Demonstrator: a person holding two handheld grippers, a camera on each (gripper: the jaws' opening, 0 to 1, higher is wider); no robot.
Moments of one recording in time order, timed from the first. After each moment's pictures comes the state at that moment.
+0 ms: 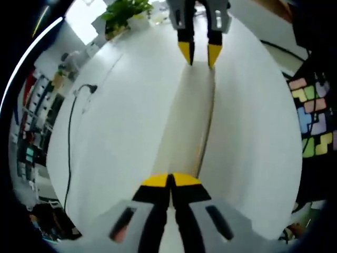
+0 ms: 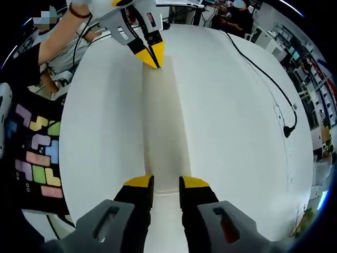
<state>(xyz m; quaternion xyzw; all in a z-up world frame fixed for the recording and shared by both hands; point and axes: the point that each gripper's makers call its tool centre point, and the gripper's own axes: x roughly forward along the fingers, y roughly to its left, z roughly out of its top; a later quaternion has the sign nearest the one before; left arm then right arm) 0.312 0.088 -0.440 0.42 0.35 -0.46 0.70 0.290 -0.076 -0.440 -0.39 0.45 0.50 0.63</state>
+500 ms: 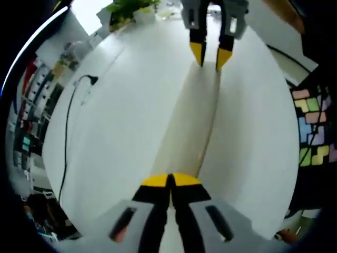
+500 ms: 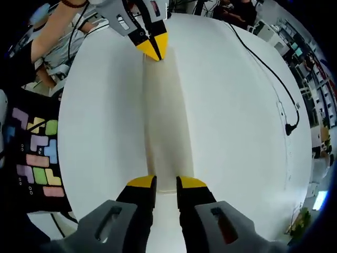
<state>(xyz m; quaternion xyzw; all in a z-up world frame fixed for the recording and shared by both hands) 0.312 0.089 -0.442 0.40 0.38 -0.45 0.70 0.288 -0.073 -0.438 -0.42 0.47 0.47 0.61</state>
